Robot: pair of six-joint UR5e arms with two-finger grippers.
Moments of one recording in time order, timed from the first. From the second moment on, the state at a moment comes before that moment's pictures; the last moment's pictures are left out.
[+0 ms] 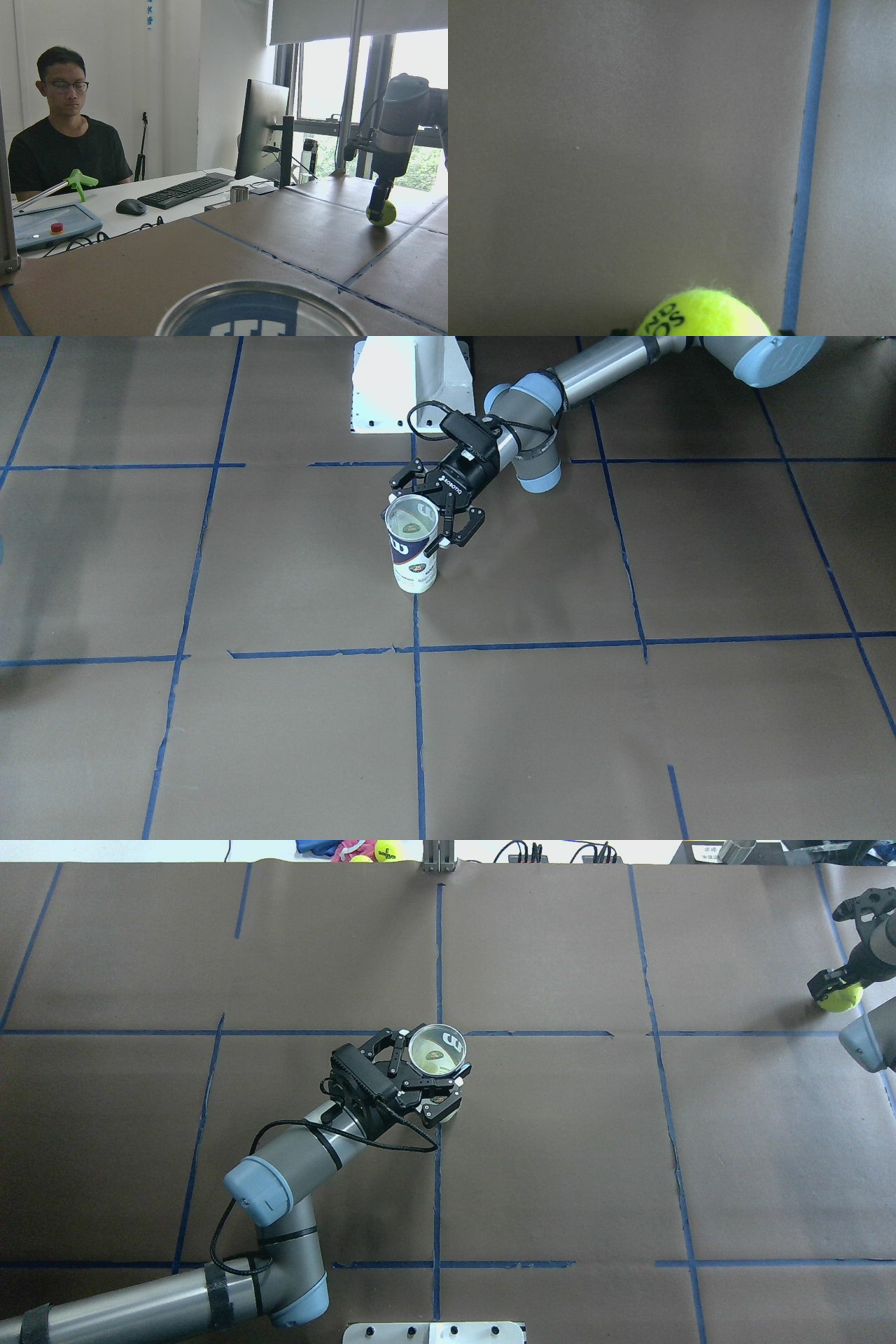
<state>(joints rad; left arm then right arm) -0.33 -2.21 -1.30 -3.20 -1.09 -0.39 1.21 -1.23 1.06 -1.05 1.98 0.33</state>
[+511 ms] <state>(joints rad) -0.33 -2.20 -1.30 -3.21 -1.09 -0.39 1.22 -1.24 1.20 -1.10 2.01 0.42</state>
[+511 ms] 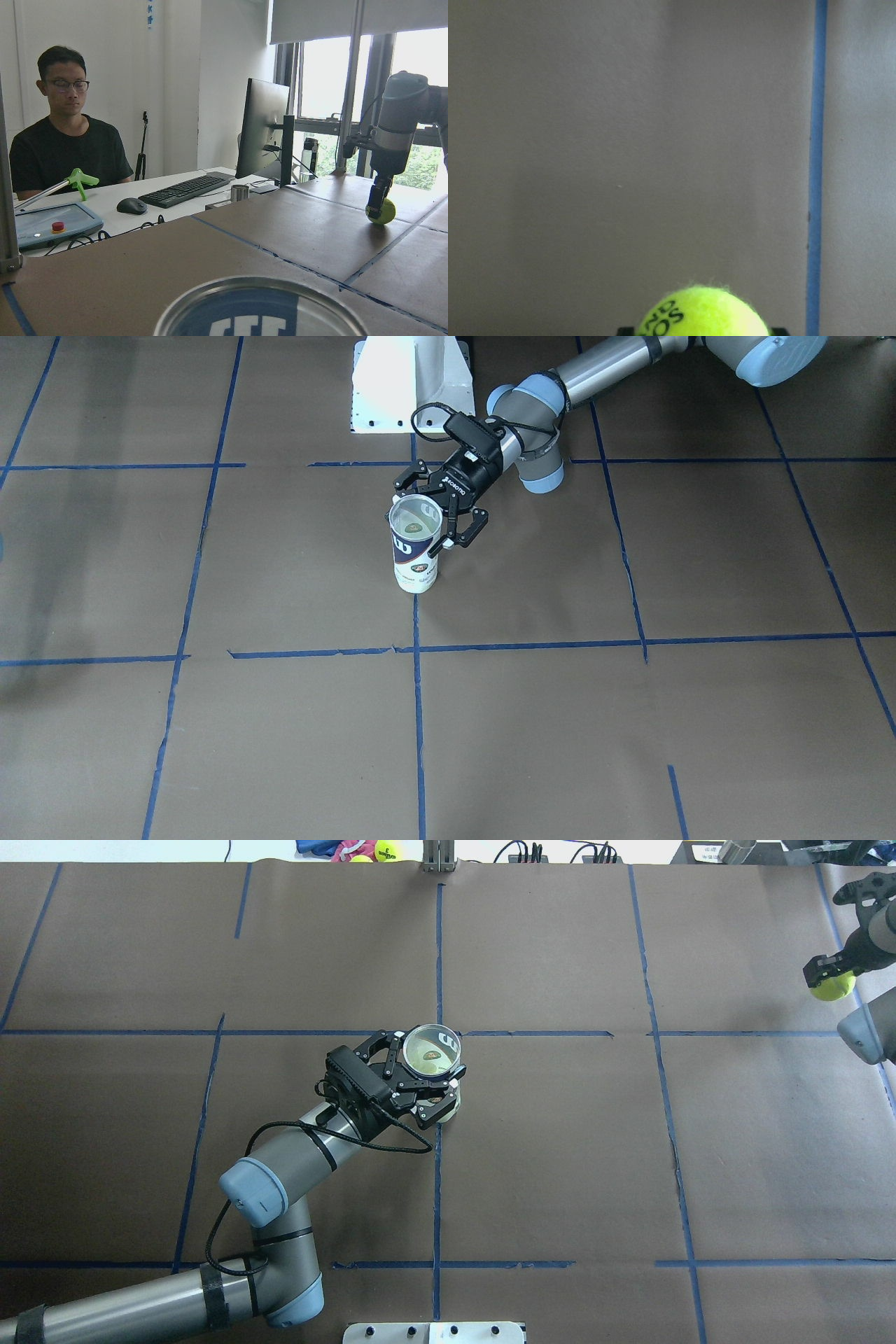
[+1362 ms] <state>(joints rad) -0.32 -2.19 -1.30 -3.22 -1.09 -0.40 1.04 -1.17 2.01 -1.75 2.16 0.85</state>
